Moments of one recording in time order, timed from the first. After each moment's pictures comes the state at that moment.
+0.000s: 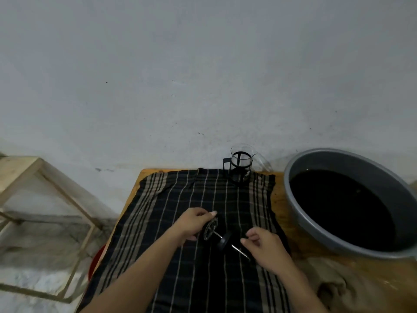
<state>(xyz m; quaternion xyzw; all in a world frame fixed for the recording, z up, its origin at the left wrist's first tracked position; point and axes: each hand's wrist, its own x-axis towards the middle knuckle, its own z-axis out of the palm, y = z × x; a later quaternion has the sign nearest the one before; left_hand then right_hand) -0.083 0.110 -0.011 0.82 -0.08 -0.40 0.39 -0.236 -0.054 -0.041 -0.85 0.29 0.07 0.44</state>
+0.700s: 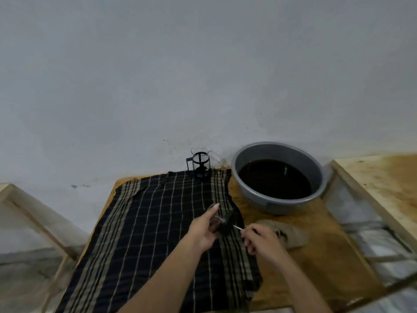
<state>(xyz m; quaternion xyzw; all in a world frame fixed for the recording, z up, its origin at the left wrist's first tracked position) -0.231 0.060 0.006 0.47 0.12 -0.50 0.72 -0.378 -0.056 0.002 -0.72 0.33 -0.03 0.61</state>
